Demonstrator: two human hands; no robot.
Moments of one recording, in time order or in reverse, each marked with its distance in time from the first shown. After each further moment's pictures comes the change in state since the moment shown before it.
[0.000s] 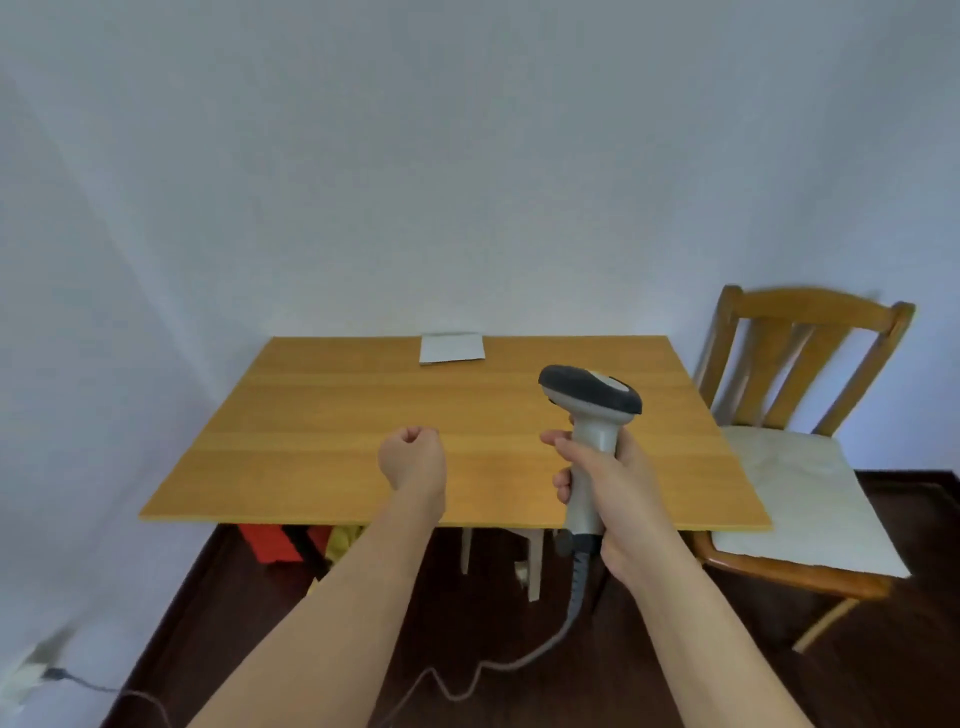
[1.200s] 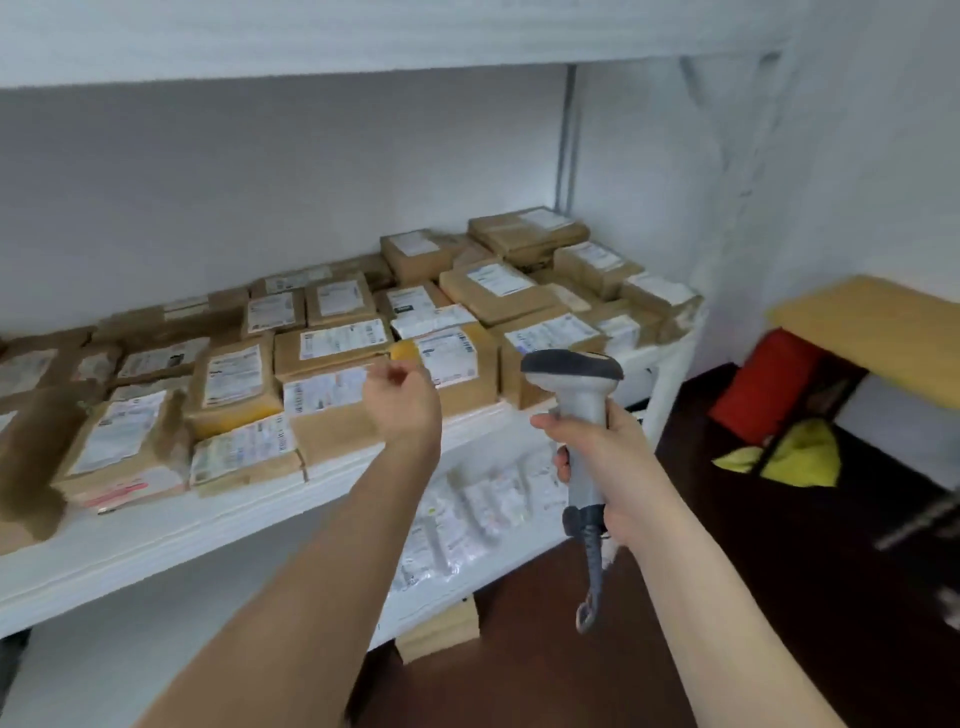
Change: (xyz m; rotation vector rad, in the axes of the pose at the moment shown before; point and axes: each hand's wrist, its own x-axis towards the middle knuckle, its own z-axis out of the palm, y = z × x) left_hand -0.678 -0.221 -0.876 -0.249 1.114 0.272; right_hand -0.908 0.225 0.124 -0.330 -1.089 0.250
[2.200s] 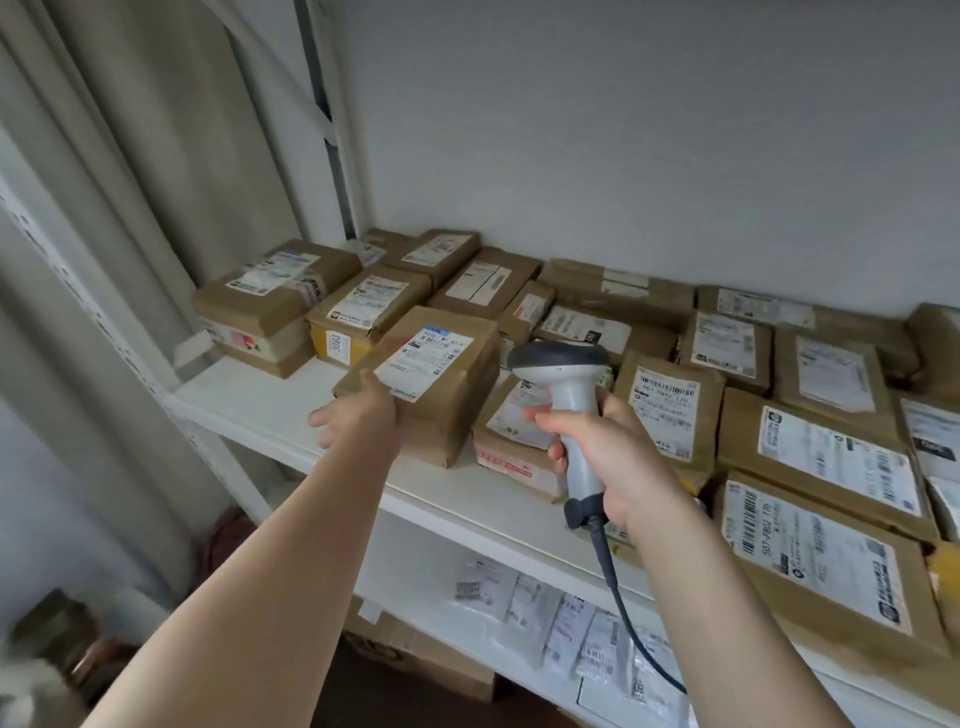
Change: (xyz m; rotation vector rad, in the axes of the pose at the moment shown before) left_hand 0.228 -0.039 -0.396 -0.184 1.073 -0.649; right_hand 0.090 0.075 0.422 -0.363 -0.812 0.187
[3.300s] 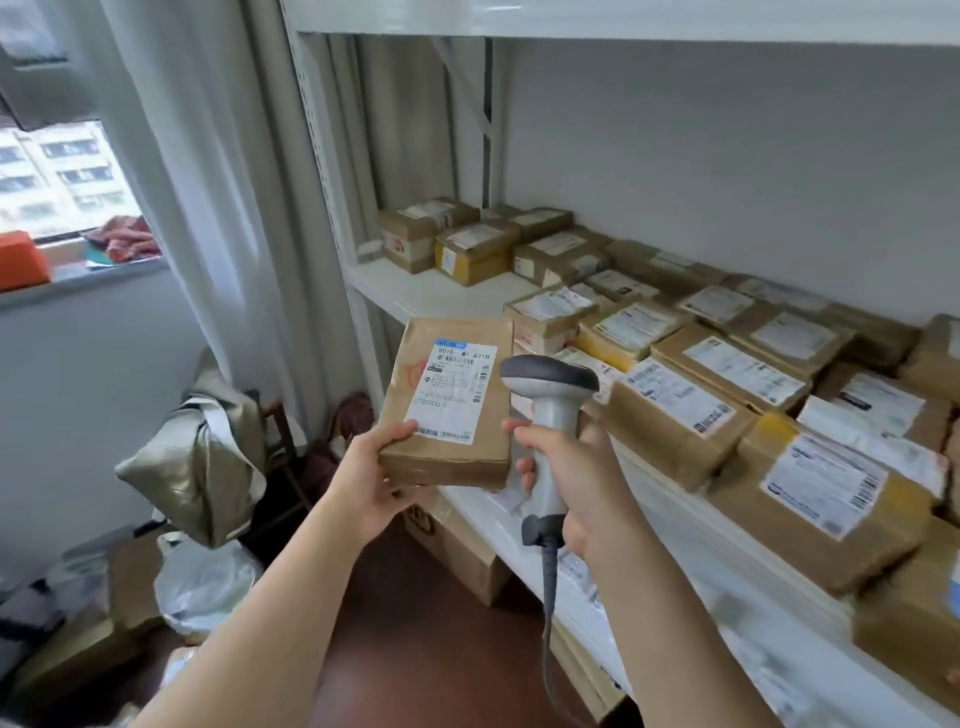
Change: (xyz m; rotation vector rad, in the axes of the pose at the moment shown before) left_hand -0.260 -0.247 -0.210 -0.386 -0.430 0.033; right_hand -0.242 0.071 -0.134 0.032 -0.360 -0.001
